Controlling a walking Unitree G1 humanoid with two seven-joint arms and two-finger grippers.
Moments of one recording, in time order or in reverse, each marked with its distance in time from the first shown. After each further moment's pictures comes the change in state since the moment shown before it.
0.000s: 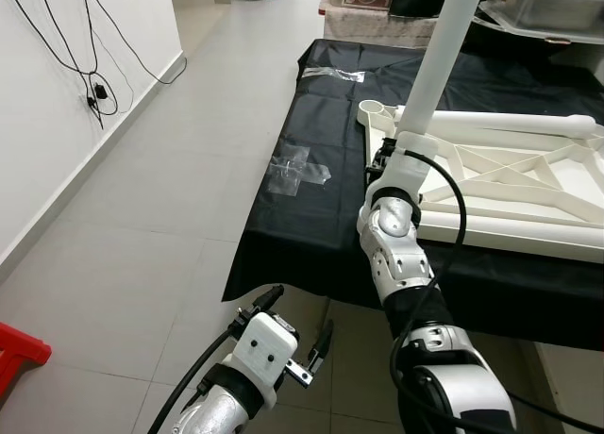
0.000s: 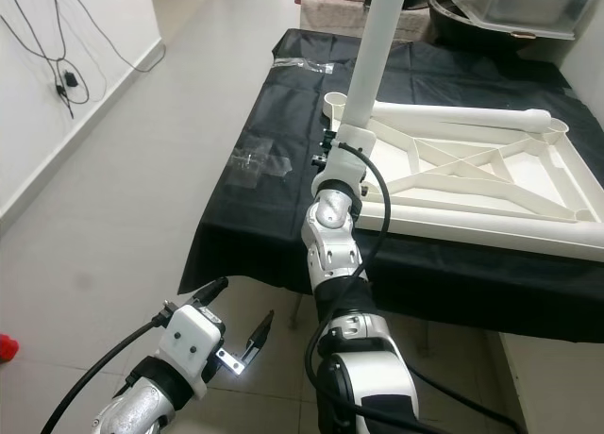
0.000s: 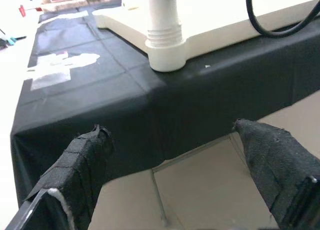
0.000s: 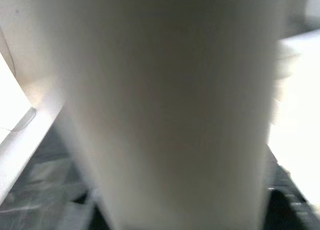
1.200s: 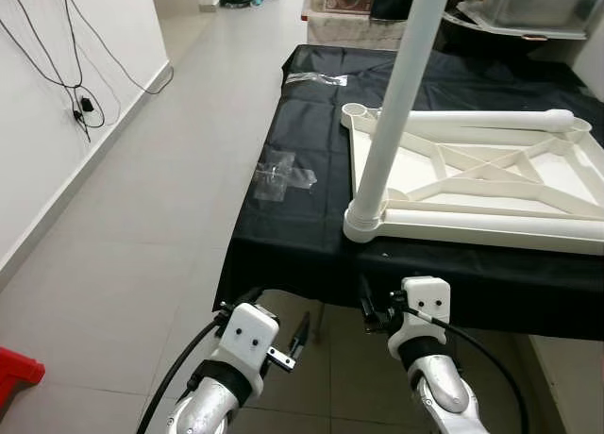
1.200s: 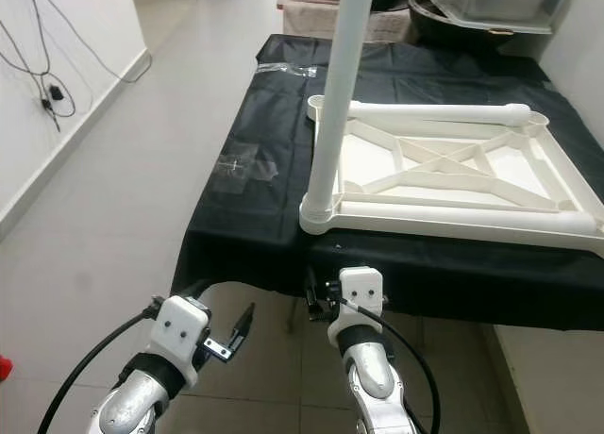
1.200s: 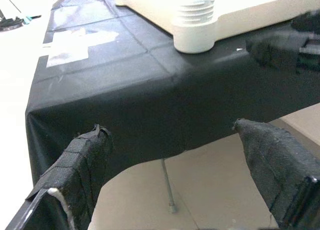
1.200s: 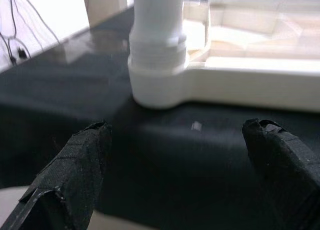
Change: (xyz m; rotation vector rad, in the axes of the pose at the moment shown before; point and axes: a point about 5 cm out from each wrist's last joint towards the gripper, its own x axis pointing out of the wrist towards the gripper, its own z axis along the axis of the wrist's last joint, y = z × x) left arm 0.003 0.019 -0.019 -0.051 0.078 0.119; right arm -0.128 -0.086 -0.064 -0.225 0.132 0.398
